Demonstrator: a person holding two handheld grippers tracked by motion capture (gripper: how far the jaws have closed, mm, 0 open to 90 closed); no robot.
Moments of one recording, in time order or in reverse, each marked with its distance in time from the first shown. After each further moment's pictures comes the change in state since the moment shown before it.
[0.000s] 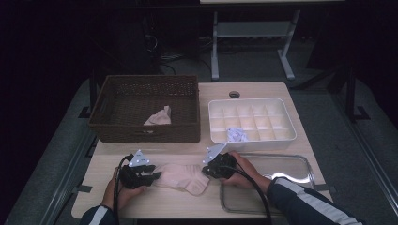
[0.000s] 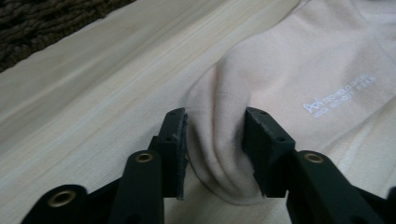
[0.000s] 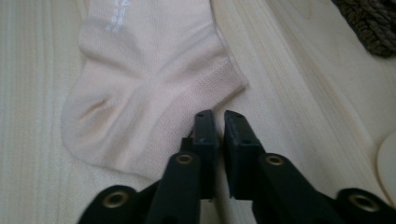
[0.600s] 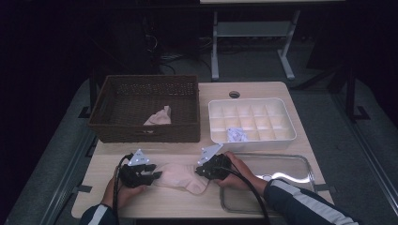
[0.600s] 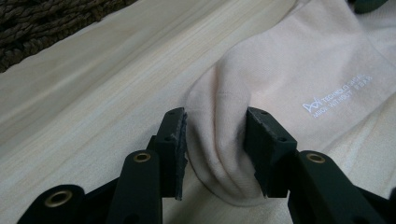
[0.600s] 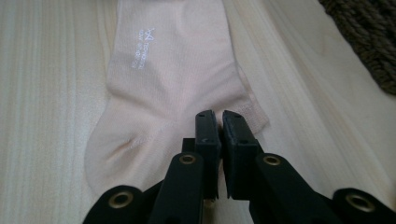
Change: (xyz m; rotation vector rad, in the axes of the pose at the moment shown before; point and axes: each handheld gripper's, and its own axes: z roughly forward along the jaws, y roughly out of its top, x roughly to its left) left arm 0.004 0.000 0.003 -0.019 -0.028 0.002; right arm 0.007 0.012 0.003 -0.066 0.027 -0.012
